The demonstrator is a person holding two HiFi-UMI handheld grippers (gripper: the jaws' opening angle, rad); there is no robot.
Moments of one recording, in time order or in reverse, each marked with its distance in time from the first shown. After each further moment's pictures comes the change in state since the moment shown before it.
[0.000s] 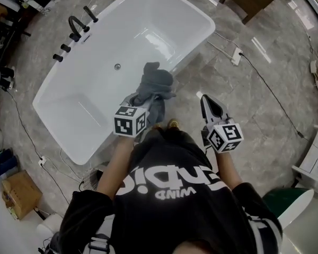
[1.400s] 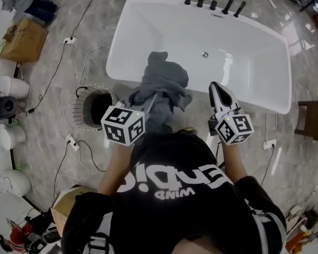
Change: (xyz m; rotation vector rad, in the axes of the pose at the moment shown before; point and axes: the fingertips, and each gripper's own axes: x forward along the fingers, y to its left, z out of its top) left arm -0.323 0.043 -0.125 -0.481 -0.462 0.673; right arm 0.078 0.317 -0.018 -0.276 0.129 0.925
